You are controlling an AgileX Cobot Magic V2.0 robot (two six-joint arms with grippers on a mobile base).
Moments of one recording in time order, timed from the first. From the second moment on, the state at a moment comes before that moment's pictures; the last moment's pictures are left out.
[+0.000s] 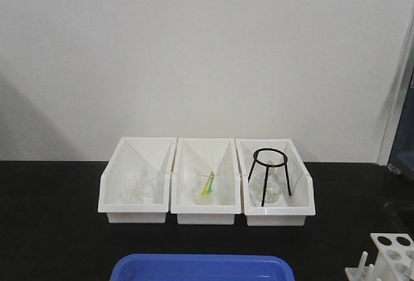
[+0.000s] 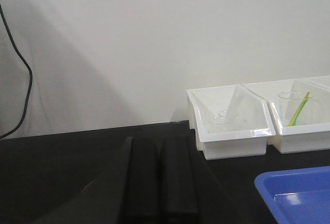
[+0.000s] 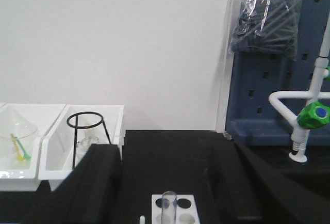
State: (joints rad) left arm -0.04 0.00 0.03 0.04 -0.04 -0.03; right arm -0.09 0.43 -0.49 -0.01 0.17 -0.05
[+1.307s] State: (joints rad) left arm -0.04 0.00 0.03 0.04 -0.04 -0.03; right arm -0.01 -0.01 0.03 -0.01 0.14 -0.03
